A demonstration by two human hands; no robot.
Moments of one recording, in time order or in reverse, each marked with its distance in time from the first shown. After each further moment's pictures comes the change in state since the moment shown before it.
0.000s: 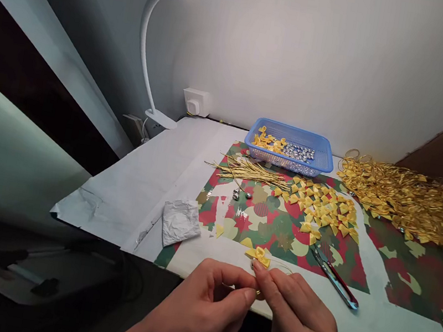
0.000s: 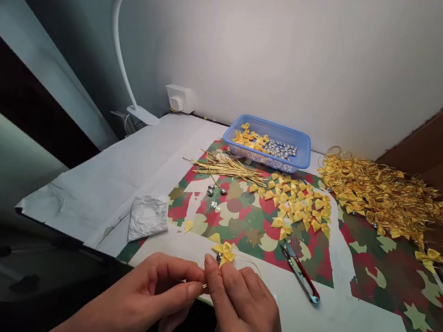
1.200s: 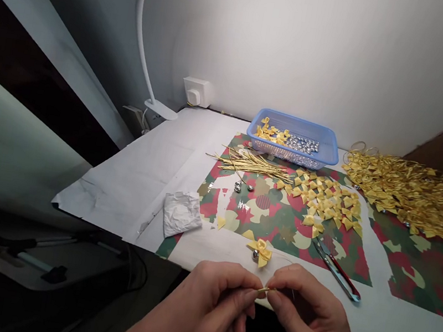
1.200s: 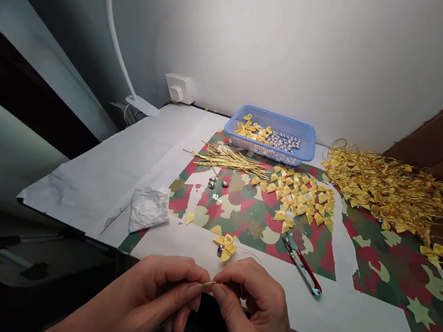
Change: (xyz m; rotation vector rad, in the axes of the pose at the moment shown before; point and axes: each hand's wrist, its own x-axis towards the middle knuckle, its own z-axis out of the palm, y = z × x) left_hand -0.008 -0.006 0.002 0.189 0.006 0.037; right_hand -0.002 -0.001 -0.015 0.722 -0.084 0.643
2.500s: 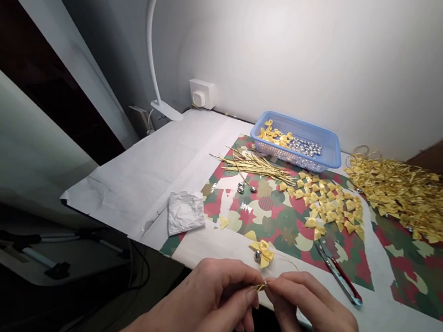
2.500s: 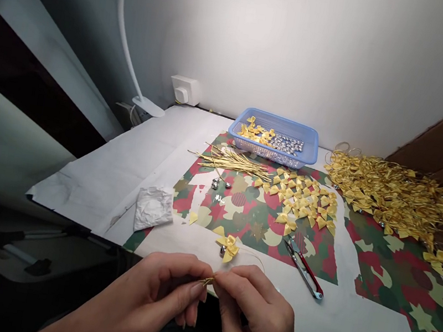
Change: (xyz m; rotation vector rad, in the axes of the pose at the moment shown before) left_hand -0.002 0.003 0.001 0.026 0.032 0.052; right_hand -0.003 -0.003 -0.003 -0.375 -0.039 -0.312
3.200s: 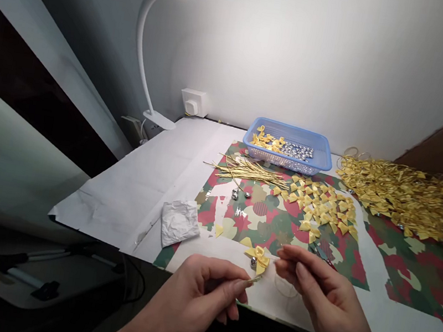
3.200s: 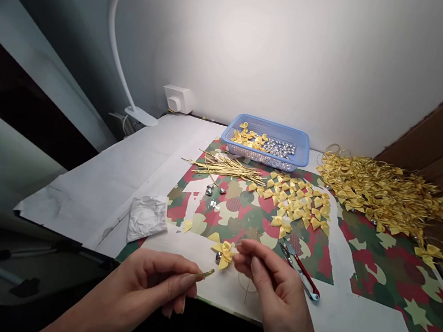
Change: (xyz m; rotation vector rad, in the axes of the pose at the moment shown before) left_hand 0.009 -0.010 -0.012 -0.096 0.116 -0.067; right_hand 0.006 0.020 -0.010 0.674 0.125 0.758
